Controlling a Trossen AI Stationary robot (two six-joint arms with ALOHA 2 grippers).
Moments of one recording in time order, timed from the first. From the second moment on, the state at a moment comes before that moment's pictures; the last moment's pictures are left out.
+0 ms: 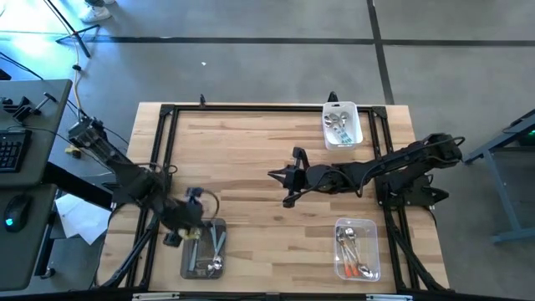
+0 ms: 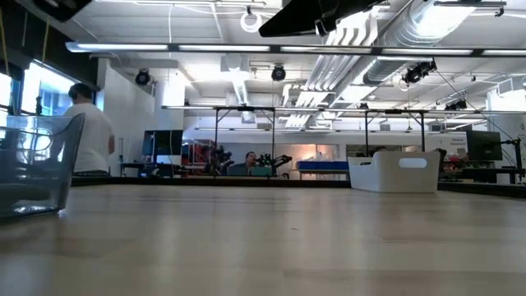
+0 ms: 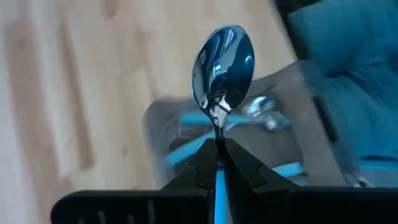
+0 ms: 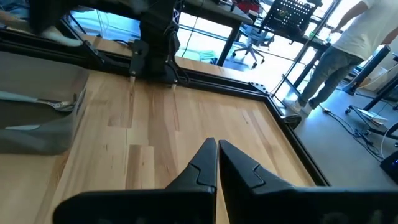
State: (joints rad) left arm -0.69 1.11 0.95 -0.83 -0.15 -0.39; right arm 0.21 1.51 0.97 0.25 0.47 -0.21
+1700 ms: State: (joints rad) left arm -0.73 1.53 1.03 -0.80 -0.06 0.04; right arm 0.20 1.51 0.97 0.11 0.47 -0.22
